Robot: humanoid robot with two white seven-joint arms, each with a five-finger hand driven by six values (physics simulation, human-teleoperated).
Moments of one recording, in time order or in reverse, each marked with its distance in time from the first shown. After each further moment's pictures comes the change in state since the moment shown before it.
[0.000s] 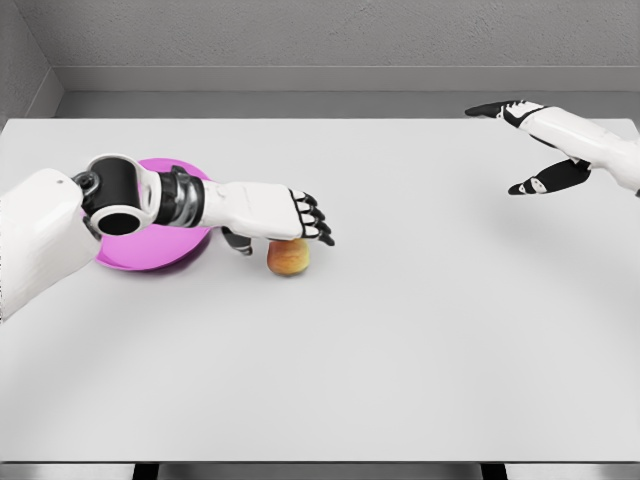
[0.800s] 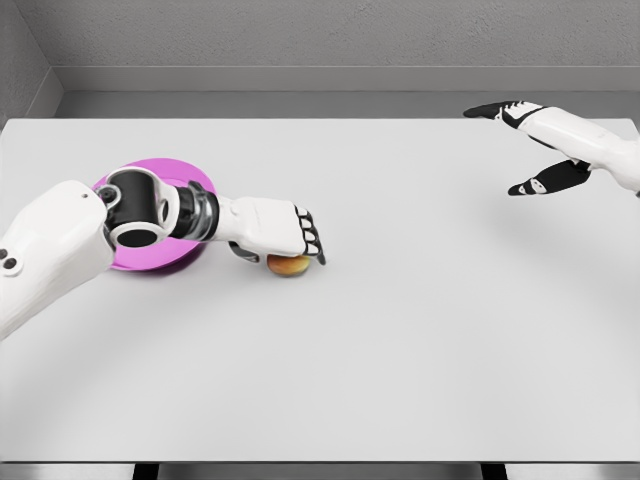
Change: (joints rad) left arm 0.008 -0.020 -0.043 0.002 -0.103 0.000 -0.002; right arm 0.003 -0.009 0.006 -0.020 -0.001 0.000 0.000
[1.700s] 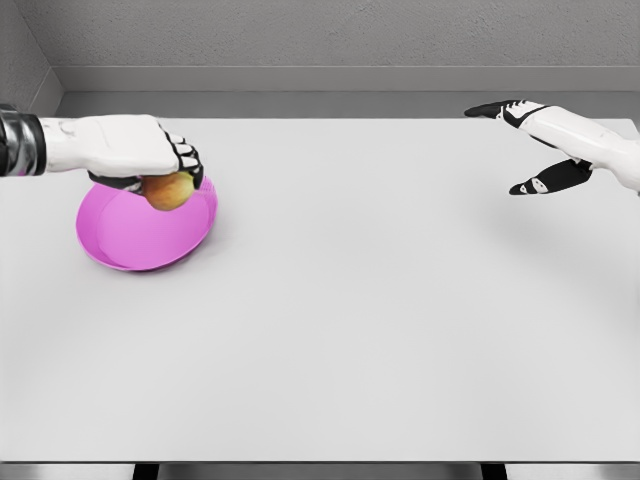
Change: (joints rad) left arm -0.037 0.388 0.184 -0.097 0.267 -0.001 -0.028; right arm -0.002 -0.004 0.000 0.000 -0.002 0.000 0.000
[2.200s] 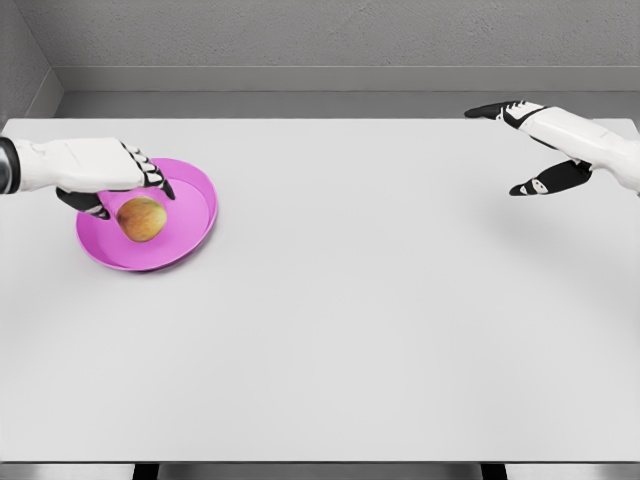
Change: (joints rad) left arm 0.051 0.016 0.001 0.113 0.008 0.000 0.002; right arm 0.003 -0.001 0.001 0.000 0.000 0.000 0.000
